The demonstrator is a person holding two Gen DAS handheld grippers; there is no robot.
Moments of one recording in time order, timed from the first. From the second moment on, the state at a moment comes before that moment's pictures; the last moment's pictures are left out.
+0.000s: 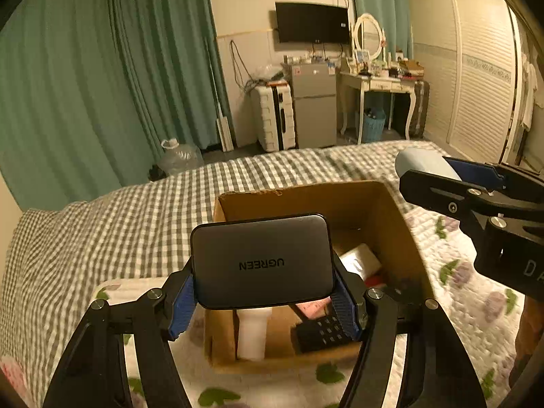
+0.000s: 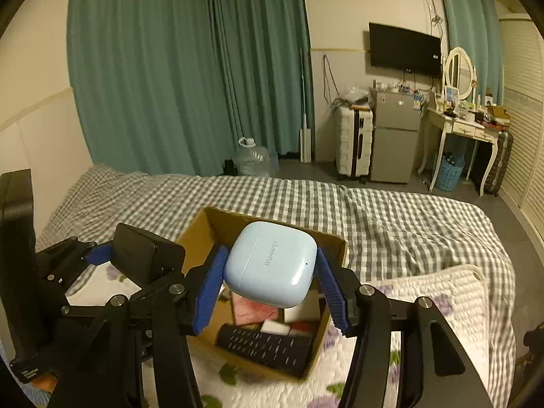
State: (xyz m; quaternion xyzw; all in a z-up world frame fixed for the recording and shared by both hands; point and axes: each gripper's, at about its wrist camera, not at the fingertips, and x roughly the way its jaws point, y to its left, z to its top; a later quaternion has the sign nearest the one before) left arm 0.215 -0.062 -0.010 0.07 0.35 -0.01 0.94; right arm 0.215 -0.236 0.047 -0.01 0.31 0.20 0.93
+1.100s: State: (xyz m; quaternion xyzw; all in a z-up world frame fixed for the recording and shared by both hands) left arm 0.268 -0.058 -0.043 0.07 0.38 0.01 0.92; right arm 0.314 -0.236 -0.021 0.00 0.37 0.20 0.91
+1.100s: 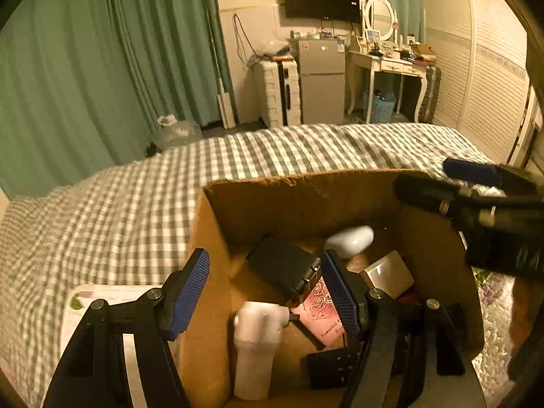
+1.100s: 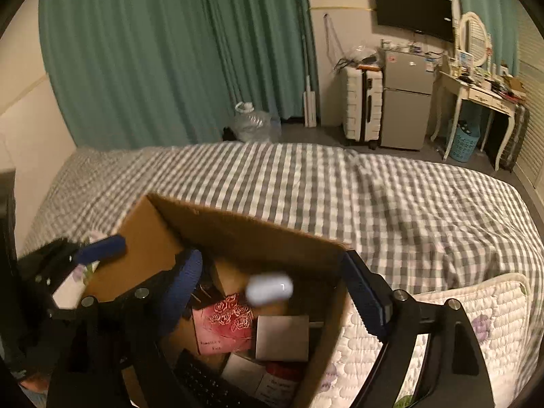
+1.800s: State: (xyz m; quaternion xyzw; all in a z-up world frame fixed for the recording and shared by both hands) left arm 0.066 -0.074 0.156 0.08 0.18 0.05 0.98; right arm 0.118 -0.274 0.164 -0.05 0.19 0.11 0.97
